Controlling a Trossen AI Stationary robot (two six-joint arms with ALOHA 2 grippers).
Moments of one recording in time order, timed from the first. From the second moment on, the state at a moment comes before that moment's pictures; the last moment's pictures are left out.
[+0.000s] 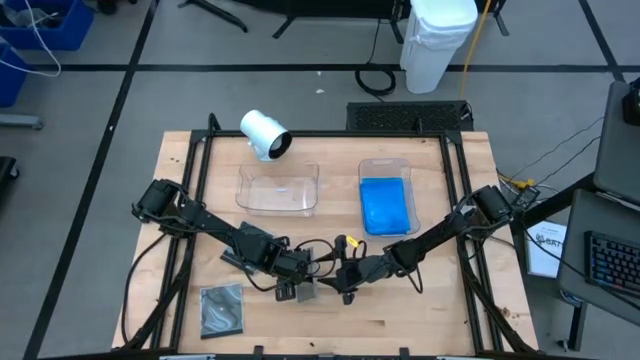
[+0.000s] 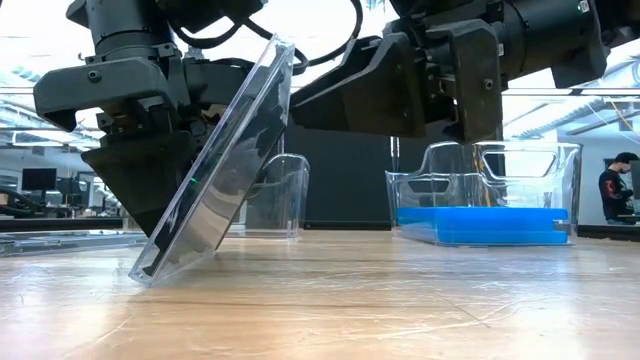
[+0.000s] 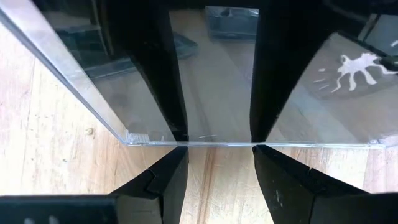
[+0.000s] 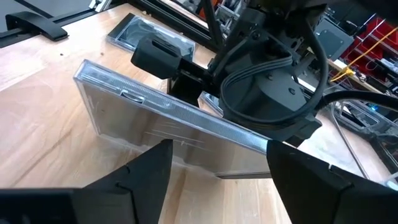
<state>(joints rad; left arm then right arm) -0.37 1.88 1.07 -0.44 -0.06 -0.52 0.42 1.90 0.86 0.71 0.39 -0.34</state>
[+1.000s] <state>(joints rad) -0.37 1.88 1.07 -0.45 -0.05 -0.52 0.36 1.92 0.94 0.59 0.35 -0.28</state>
